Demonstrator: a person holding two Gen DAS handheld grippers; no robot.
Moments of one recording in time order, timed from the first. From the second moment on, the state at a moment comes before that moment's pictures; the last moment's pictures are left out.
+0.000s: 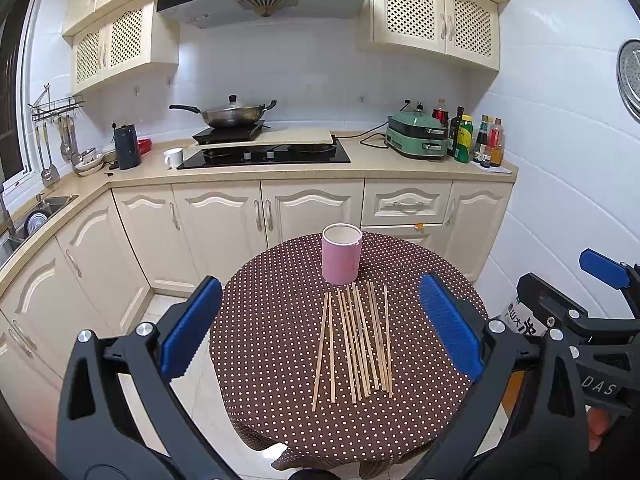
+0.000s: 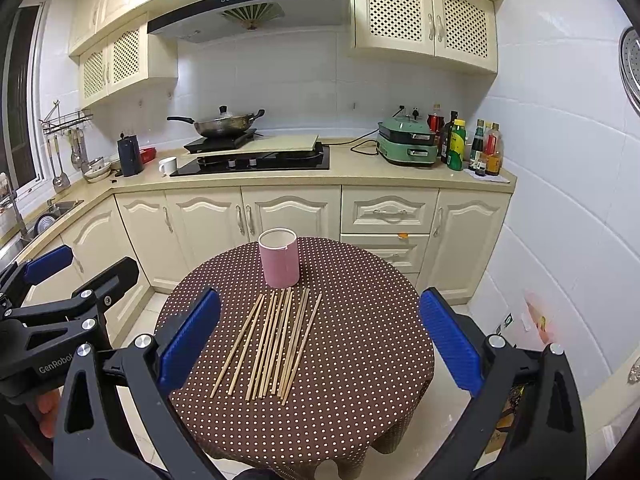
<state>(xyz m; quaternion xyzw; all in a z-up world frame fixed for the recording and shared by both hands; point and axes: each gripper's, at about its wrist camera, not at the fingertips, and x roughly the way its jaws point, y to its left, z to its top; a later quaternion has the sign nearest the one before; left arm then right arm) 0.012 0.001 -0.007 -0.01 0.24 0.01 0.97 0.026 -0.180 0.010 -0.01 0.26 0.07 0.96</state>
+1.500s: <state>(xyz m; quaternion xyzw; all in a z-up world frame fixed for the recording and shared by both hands) 0.217 0.035 -0.162 -0.07 0.54 -0.05 0.84 0.204 -0.166 -0.135 0.08 0.55 0.05 0.83</state>
